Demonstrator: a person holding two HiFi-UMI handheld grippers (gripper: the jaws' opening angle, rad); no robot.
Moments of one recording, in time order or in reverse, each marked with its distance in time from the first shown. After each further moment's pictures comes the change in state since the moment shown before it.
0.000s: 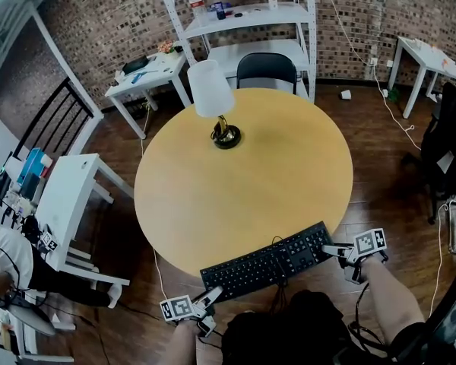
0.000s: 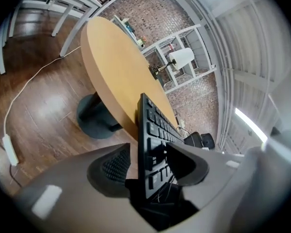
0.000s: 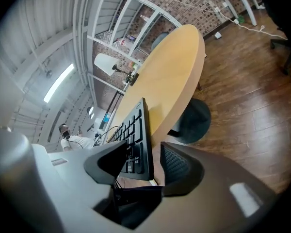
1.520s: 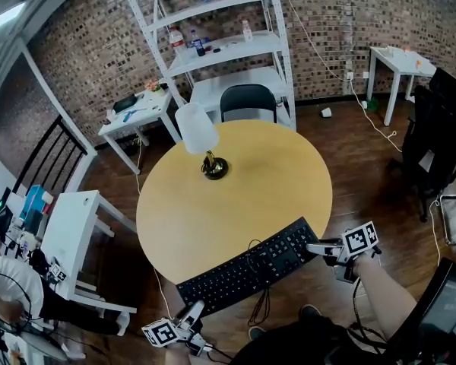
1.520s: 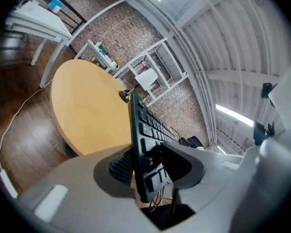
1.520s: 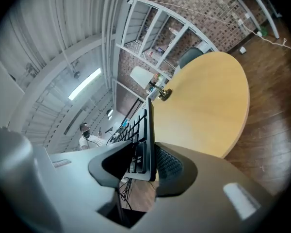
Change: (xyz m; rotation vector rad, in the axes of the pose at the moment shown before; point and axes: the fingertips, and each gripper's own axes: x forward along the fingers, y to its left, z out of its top) left arm -0.102 -0.141 0.054 0.304 -0.146 0.016; right arm -0.061 0.153 0.039 -0.211 -0.097 0.133
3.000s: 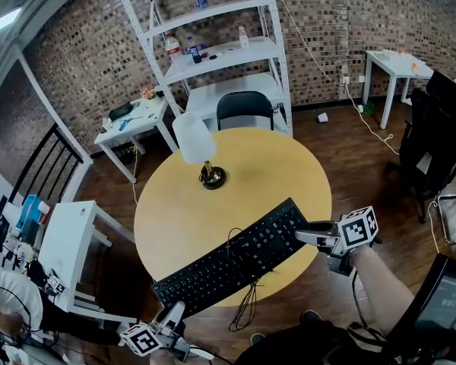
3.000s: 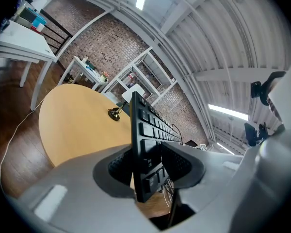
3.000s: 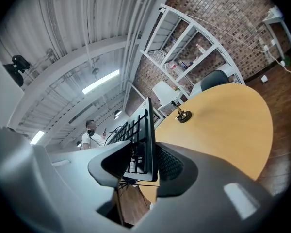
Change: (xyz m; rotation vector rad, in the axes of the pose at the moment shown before) left arm -0.028 -0.028 0.090 0.086 -0.090 -0.021; right arm 0.022 0.088 0.088 -0.204 -0.099 0.069
